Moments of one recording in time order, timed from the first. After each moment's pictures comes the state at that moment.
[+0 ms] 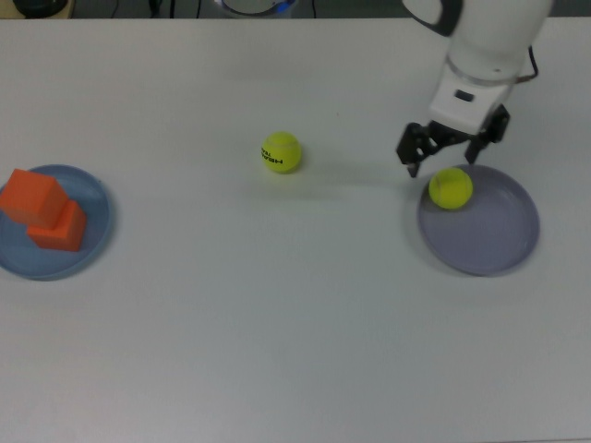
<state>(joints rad) 0.39 0.38 0.31 -1.61 -0.17 2.09 0.28</state>
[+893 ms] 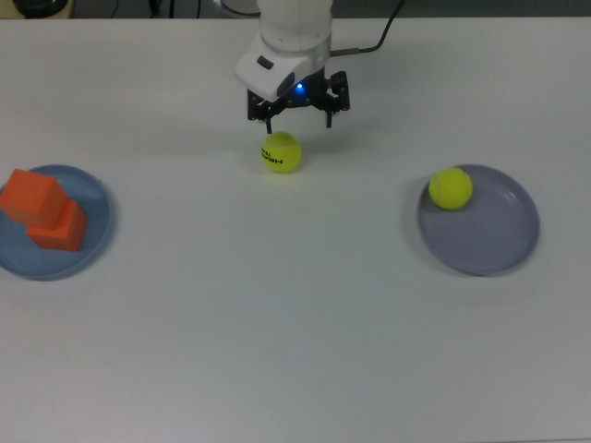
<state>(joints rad) 0.36 0.04 -0.01 -2.09 0.05 2.14 0.04</state>
